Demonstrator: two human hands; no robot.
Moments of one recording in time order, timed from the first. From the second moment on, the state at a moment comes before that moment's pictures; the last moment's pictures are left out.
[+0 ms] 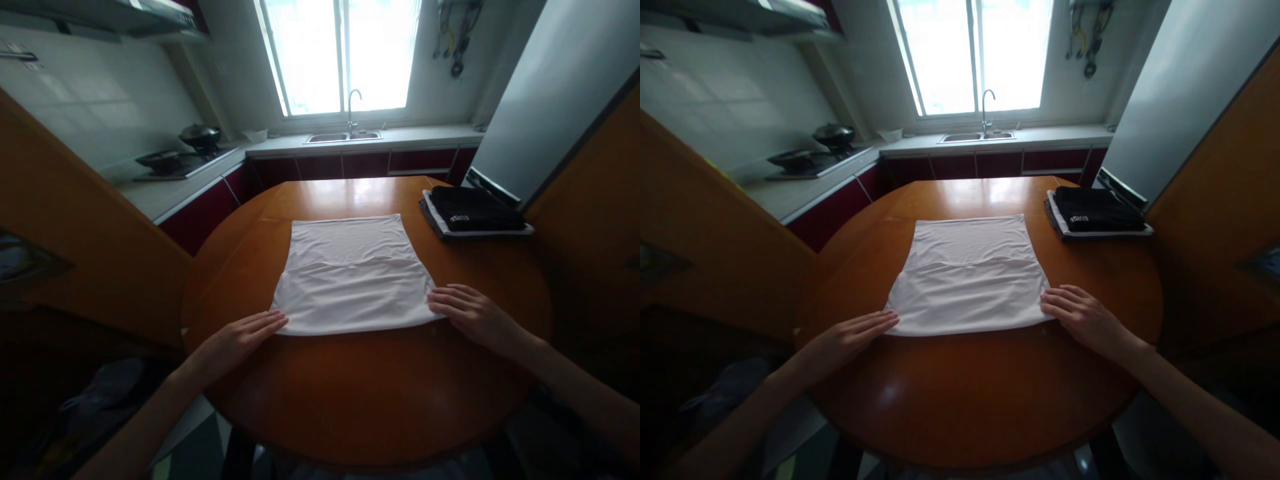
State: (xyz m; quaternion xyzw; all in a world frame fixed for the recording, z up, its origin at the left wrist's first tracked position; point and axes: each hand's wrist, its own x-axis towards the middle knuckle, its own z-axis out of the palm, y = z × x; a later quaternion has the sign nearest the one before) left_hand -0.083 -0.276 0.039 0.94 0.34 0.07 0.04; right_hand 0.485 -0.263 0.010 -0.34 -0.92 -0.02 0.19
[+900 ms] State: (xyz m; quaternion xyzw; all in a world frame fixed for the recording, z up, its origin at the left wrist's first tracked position) left_hand -0.084 -0.287 0.126 0.79 0.51 0.22 0.27; right_hand 0.502 -0.284 0.096 -0.50 -0.71 0.34 0.36
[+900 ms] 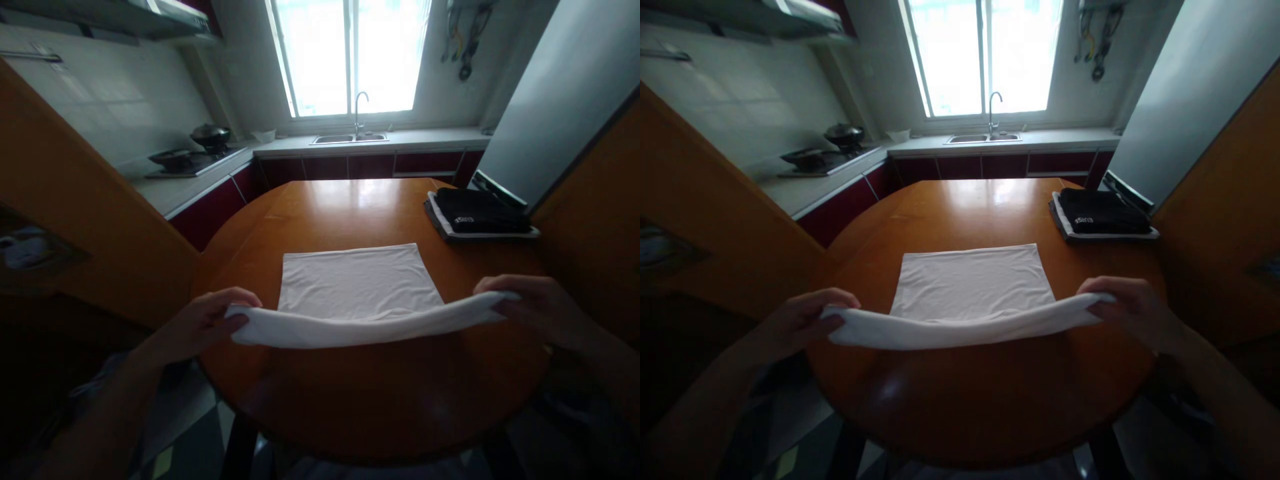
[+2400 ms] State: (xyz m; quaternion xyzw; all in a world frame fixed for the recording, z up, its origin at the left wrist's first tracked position) left_hand 0.046 -0.125 0.048 0.82 0.56 0.10 0.03; right_hand 0.363 -0.115 0.029 -0.58 -0.78 0.01 0.23
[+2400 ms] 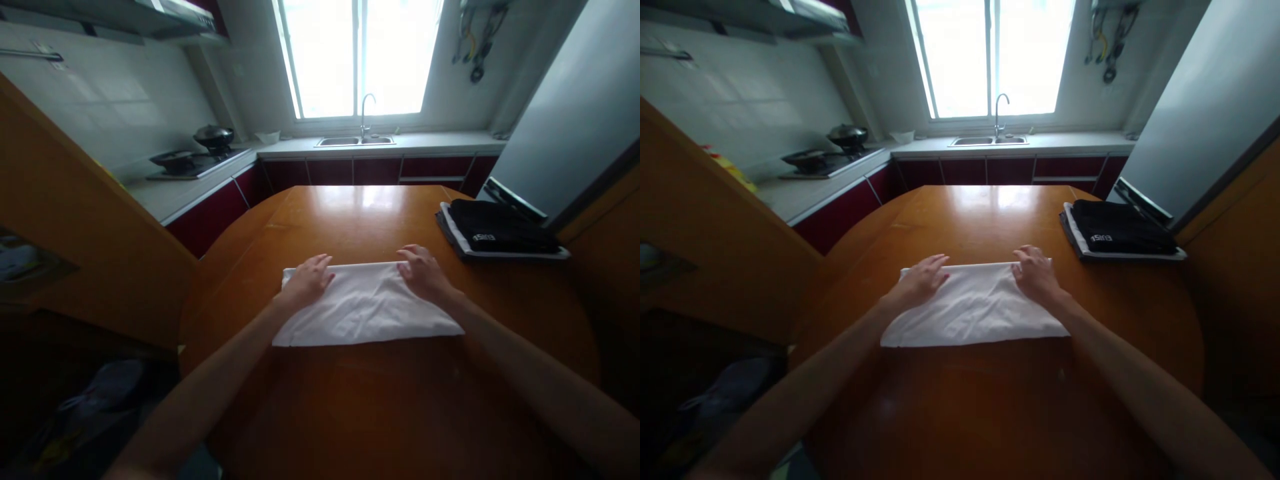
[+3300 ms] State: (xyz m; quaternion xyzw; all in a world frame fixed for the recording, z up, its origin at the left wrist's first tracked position) left_hand 0.109 -0.128 0.006 0.83 0.55 0.04 0.02; right_hand 0.410 -0.104 0.007 -0.75 -0.64 0.01 0.17
